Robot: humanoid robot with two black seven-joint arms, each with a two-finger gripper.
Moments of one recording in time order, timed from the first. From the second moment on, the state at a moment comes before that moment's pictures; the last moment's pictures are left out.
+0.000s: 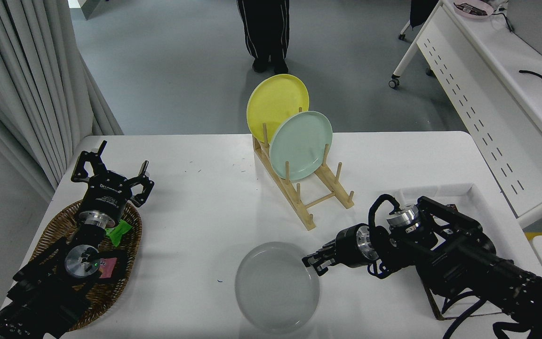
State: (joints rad) left arm -0.51 0.25 -1.06 -0.52 0.07 -0.57 -0.45; right arm 0.78 -0.15 0.47 0.80 0.87 -0.67 -0.49
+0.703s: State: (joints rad) left arm -0.51 0.25 -1.06 -0.52 0.07 -0.57 -0.44; right arm 0.78 -0.15 0.47 0.79 0.84 -0.67 -0.50
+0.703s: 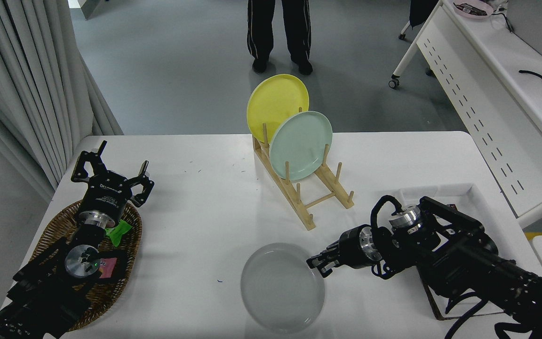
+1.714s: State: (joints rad) left arm -0.51 0.25 -1.06 -0.52 0.07 -0.57 -0.44; right arm 0.76 -0.20 0.64 0.96 0.78 -0.55 -0.65
